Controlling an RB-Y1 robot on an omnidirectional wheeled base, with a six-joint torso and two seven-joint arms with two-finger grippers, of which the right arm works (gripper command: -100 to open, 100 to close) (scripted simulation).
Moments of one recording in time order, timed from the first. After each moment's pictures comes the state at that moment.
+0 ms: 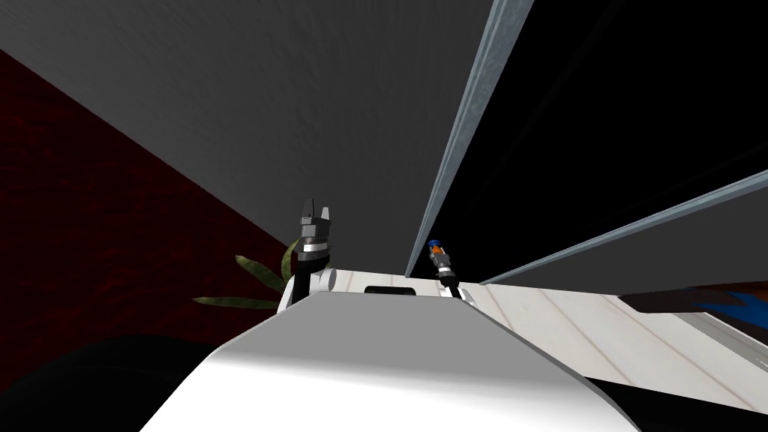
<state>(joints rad) -0.02 -0.12 -0.34 -0.73 0.38 -0.86 1.19</state>
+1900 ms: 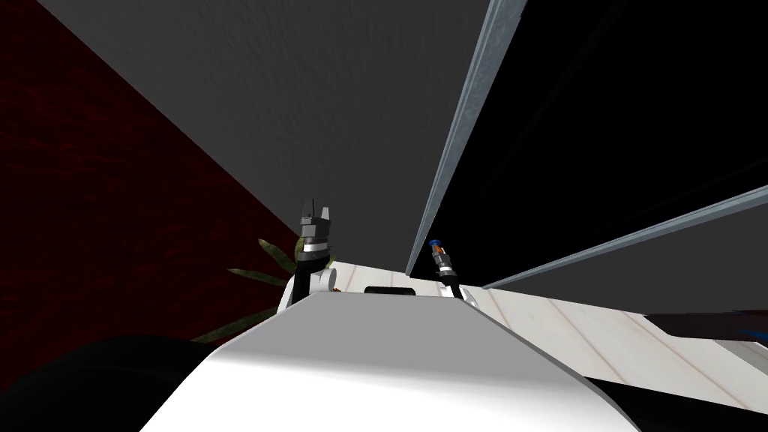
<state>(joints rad) -0.02 -0.15 -0.27 -0.72 0.25 -0.86 0.81</state>
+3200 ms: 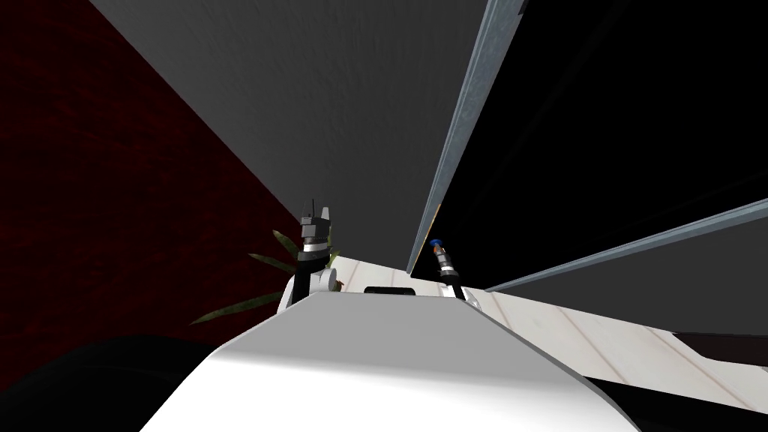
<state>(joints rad) -0.02 -0.18 -0.22 -0.71 0.14 -0.86 0.51</state>
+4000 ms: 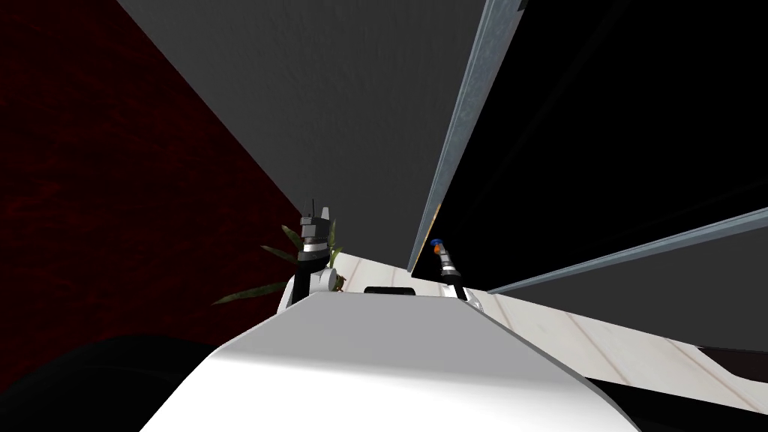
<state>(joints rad) -0.02 -0.20 -0.18 -0.73 0.05 -0.85 0.31</state>
